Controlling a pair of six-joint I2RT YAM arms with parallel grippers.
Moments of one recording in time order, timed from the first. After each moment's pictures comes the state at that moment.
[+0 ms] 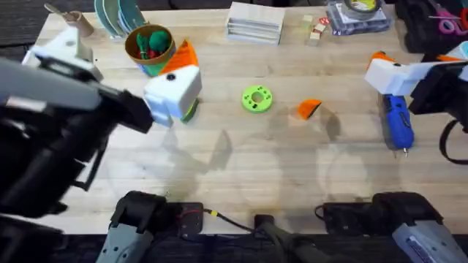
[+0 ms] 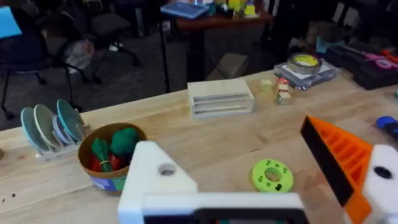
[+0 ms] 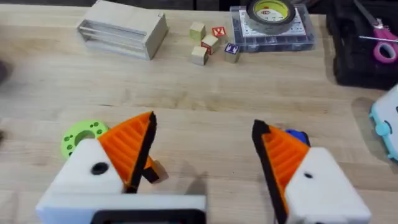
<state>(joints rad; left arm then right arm) -0.18 0.38 0.75 -0.50 0.18 0.01 -0.01 0.56 0.74 -0.62 -0.05 -0.01</state>
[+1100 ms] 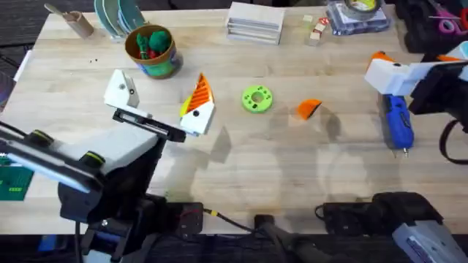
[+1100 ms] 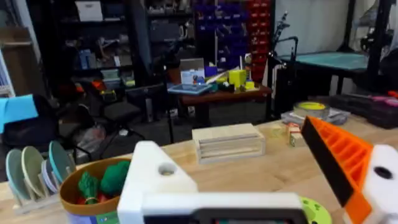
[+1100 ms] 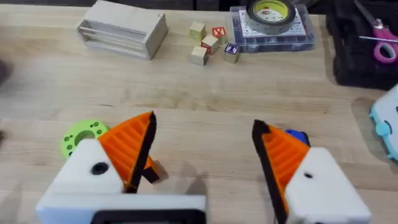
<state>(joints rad) -0.19 0.01 0.01 0.28 0.18 0.01 -0.01 0.56 0.74 -0.62 -0.05 -0.01</state>
